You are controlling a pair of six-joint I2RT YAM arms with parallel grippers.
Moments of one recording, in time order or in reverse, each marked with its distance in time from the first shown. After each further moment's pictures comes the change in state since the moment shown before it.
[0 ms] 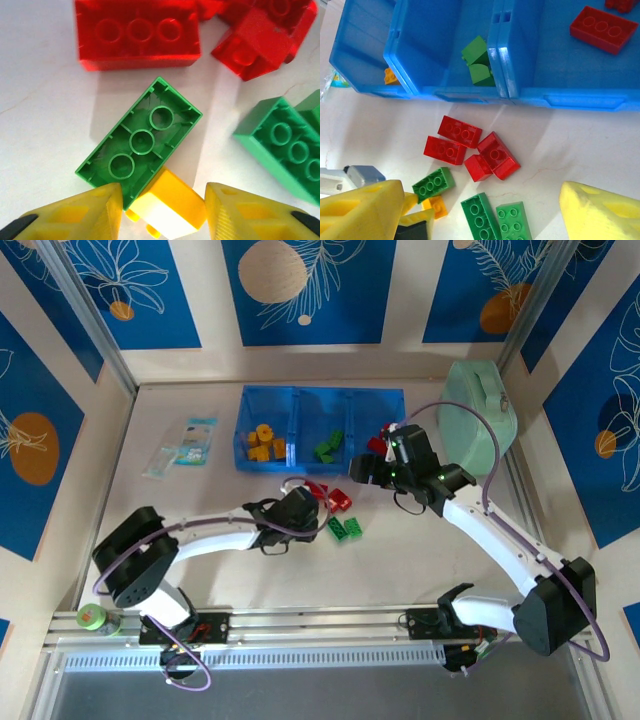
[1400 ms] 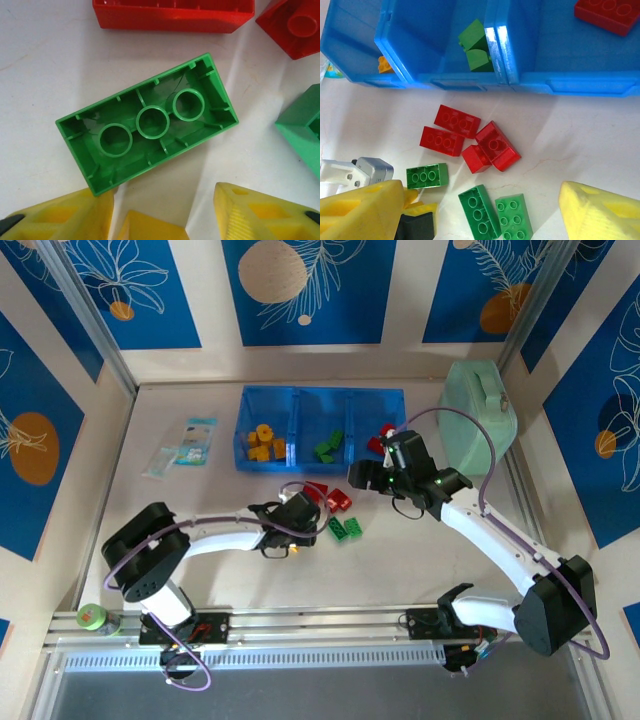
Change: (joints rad) left arm -0.014 0.069 0.004 -0.014 0.005 -0.077; right arm 0.010 0.000 -0.043 0.019 -0.005 0.012
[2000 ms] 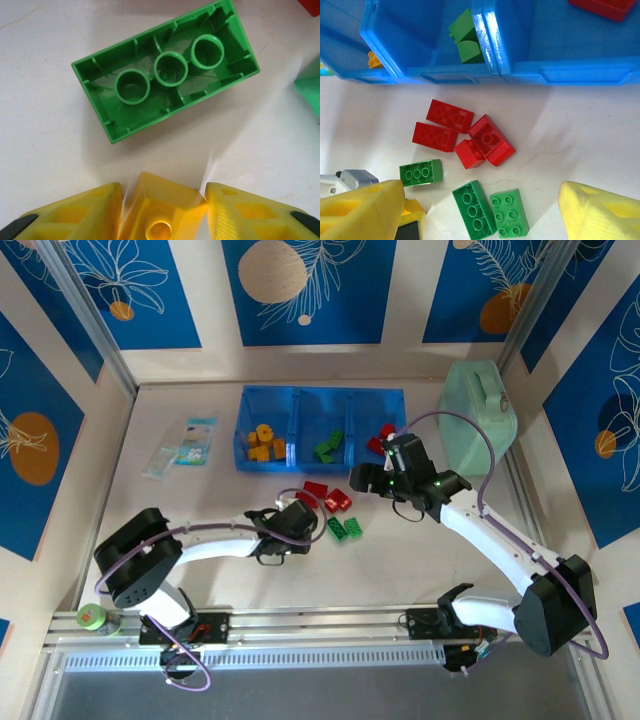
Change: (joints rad) left arm -0.035 -0.049 -0.055 -0.029 -0.008 -0.024; right arm -0.003 -0.002 -0.030 0.007 0.000 0.015
